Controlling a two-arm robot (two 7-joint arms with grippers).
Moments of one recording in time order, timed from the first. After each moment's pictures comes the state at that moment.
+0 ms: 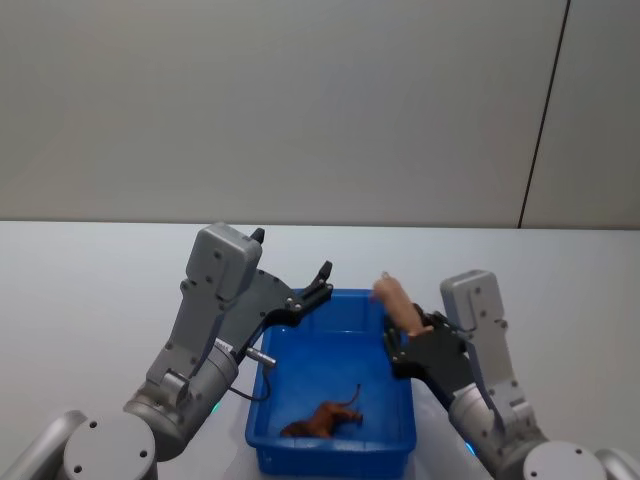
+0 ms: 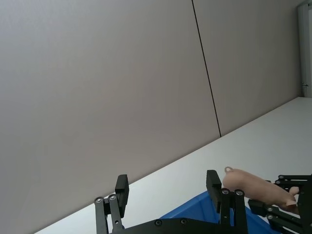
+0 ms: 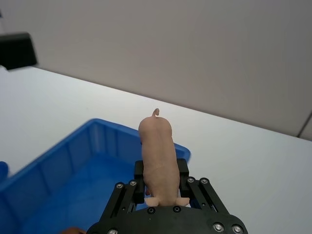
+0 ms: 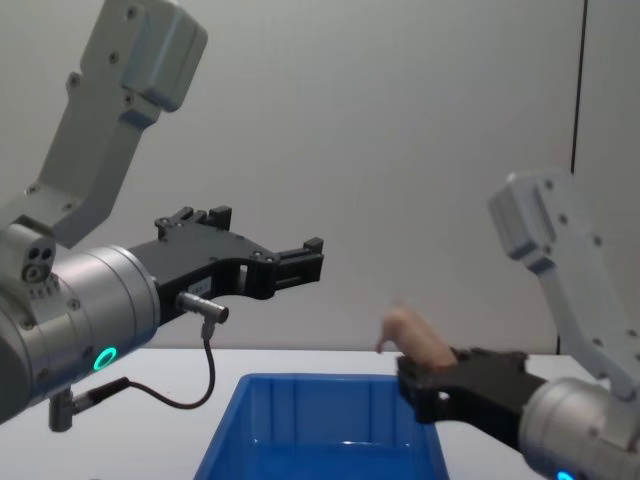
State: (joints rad) left arm -0.24 0.38 0.45 -1.63 -0.20 0.01 -0.01; right arm 0.17 0.05 -0.35 -1.41 0.00 0.09 0.05
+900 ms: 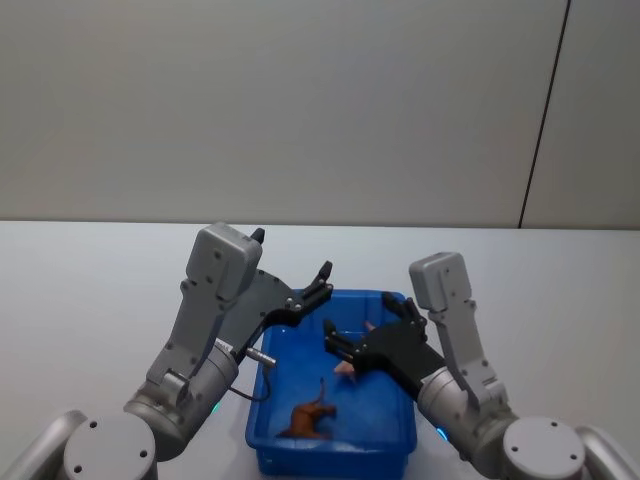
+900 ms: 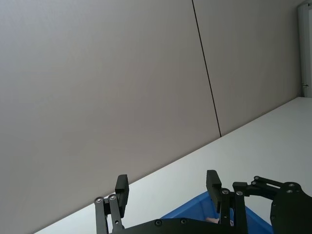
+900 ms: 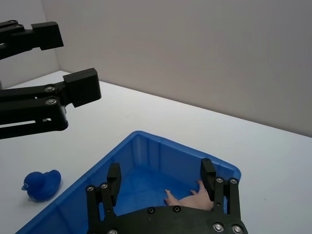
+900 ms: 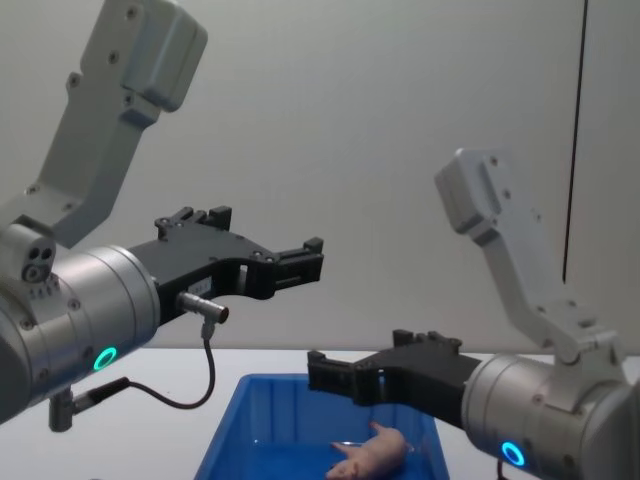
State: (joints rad) left arm -0.24 0.38 0.45 -1.63 -0.20 0.01 -0.01; right arm 0.23 0.01 -0.37 -1.37 0.05 0.12 0.18
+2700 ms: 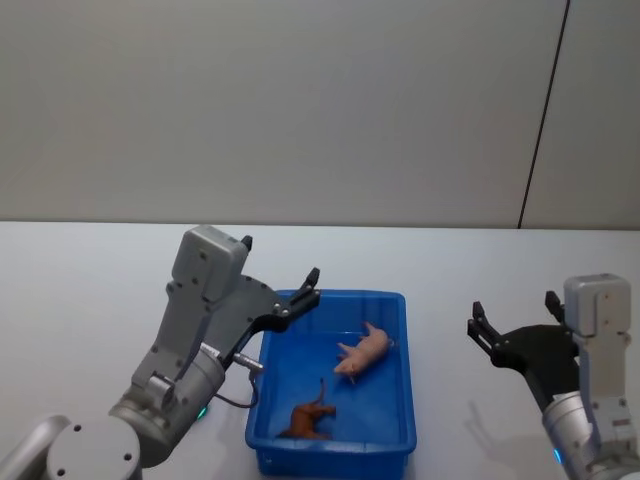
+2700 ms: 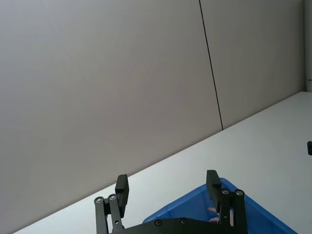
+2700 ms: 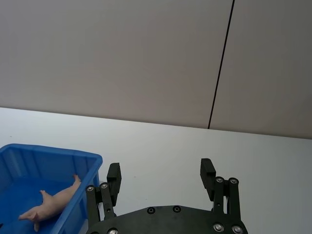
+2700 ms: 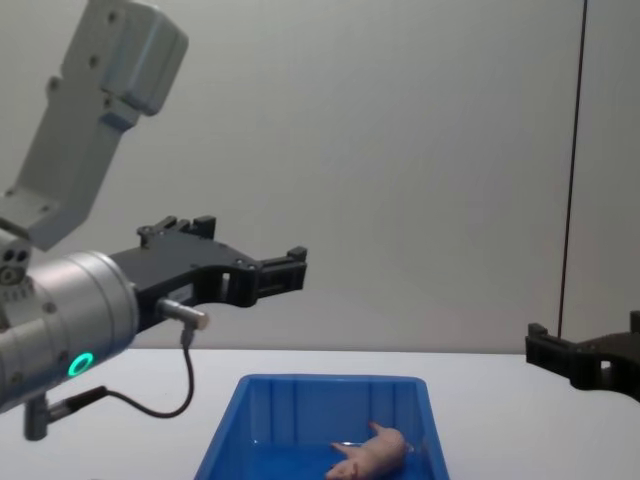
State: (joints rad) left arm -0.22 0.40 0.44 -1.65 -0.22 0.04 -0.01; right arm 0.03 0.14 -0.27 -1.60 0.08 0.07 -0.16
